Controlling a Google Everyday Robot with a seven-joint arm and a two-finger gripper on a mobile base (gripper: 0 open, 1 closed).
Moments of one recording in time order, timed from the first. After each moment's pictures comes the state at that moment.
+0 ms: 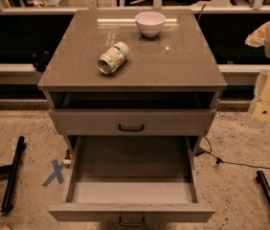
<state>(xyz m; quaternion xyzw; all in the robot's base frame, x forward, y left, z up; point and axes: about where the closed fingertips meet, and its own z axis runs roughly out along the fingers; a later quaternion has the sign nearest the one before) 0.438 -0.216 0.977 -0.60 0.78 -0.04 0.16</state>
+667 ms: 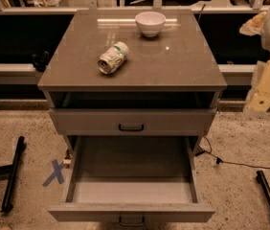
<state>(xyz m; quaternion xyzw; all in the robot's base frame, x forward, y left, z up) 0.458 -0.212 0.984 -0.63 0.75 -0.05 0.19</state>
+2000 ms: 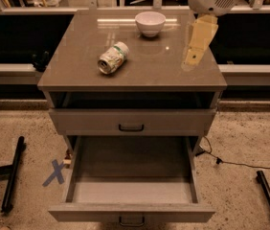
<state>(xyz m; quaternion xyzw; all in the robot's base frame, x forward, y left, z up) 0.564 -0.098 1.011 -0.73 0.63 -0.02 0.27</state>
